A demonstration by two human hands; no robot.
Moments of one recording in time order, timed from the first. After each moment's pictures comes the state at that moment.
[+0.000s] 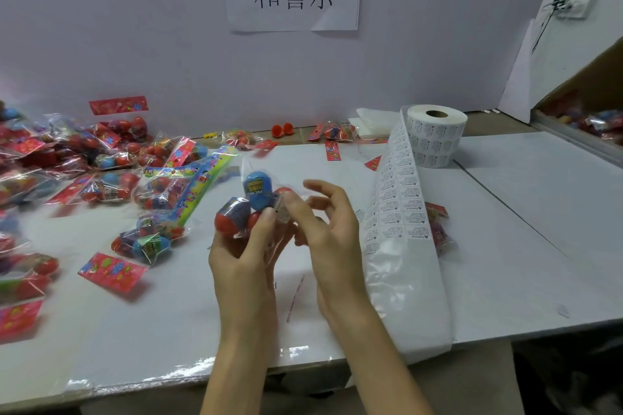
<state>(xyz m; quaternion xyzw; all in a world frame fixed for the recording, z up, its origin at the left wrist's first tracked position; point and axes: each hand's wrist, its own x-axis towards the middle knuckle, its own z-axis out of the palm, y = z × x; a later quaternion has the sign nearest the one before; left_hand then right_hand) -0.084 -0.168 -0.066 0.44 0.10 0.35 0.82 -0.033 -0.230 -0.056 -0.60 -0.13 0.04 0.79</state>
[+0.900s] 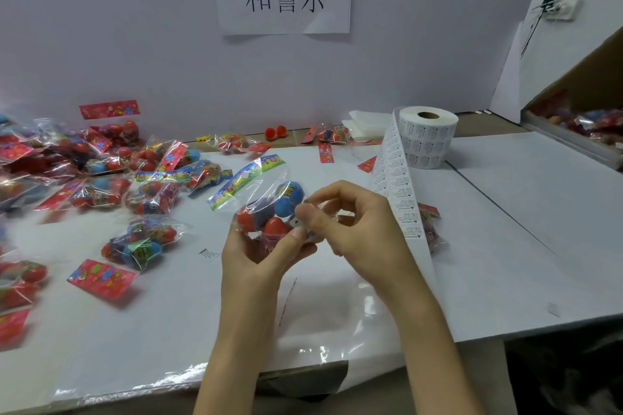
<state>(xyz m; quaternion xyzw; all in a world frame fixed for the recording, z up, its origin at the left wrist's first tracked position) -0.082 -0.166 -0.070 0.56 0.08 0.27 0.78 -0.009 -0.286 -0.037 -0.71 -0.25 0.03 0.65</state>
